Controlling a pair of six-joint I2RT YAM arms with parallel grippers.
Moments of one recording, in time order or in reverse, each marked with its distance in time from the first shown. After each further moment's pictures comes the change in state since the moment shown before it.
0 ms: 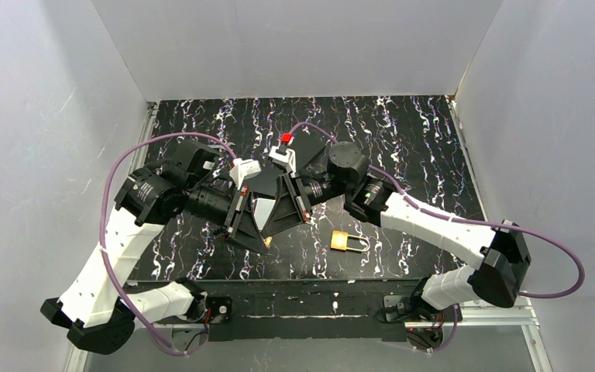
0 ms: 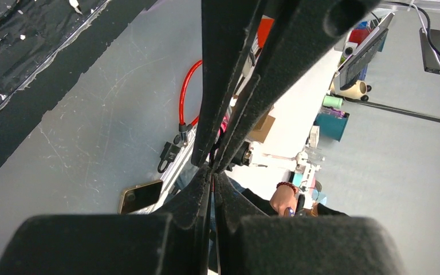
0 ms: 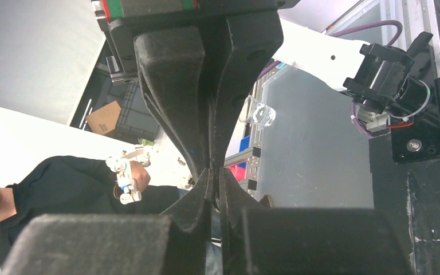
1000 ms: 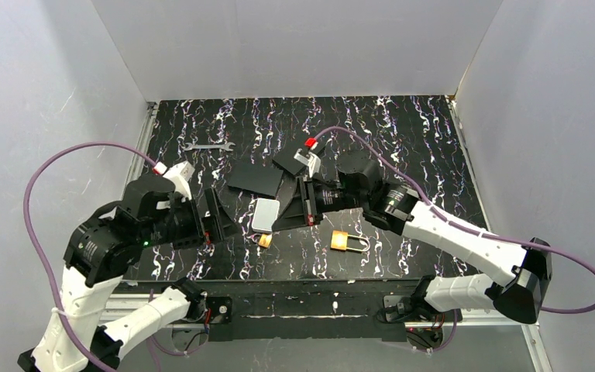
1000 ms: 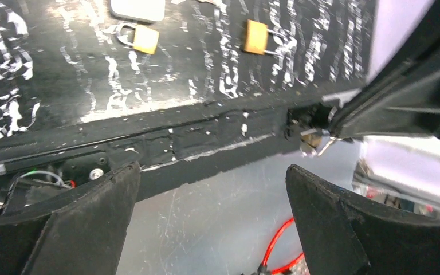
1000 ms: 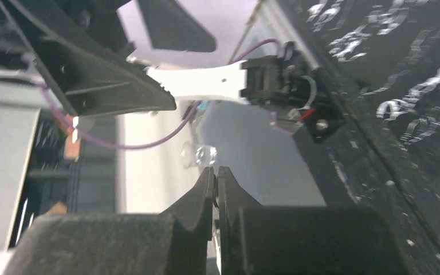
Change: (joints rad) left arm 0.000 -0.286 -0.055 -0.007 -0.781 -0.143; right arm 0.003 -0.159 -0.055 -0.379 0.358 -0.129
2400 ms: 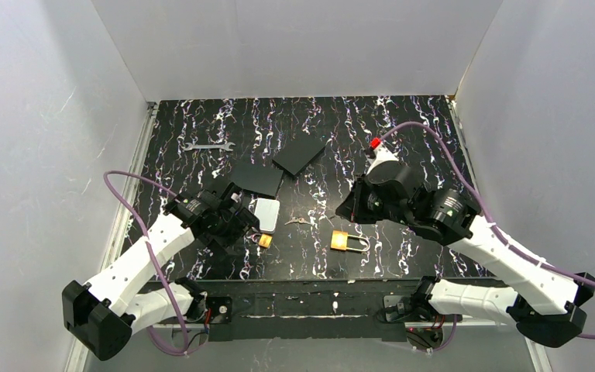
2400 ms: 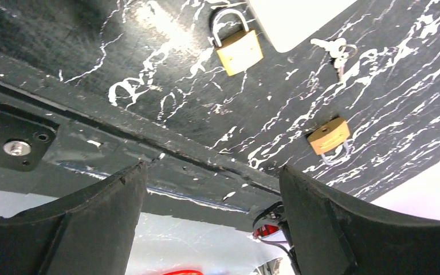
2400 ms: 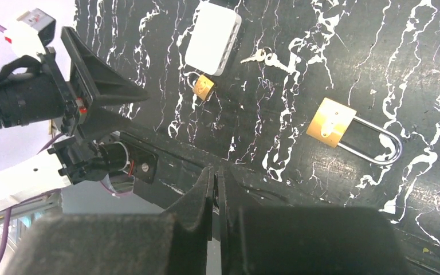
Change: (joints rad) left arm 0.000 0.239 -0.534 0.251 -0.159 -0.670; right arm -0.010 -0.228 0.132 -0.789 0.819 -0.167
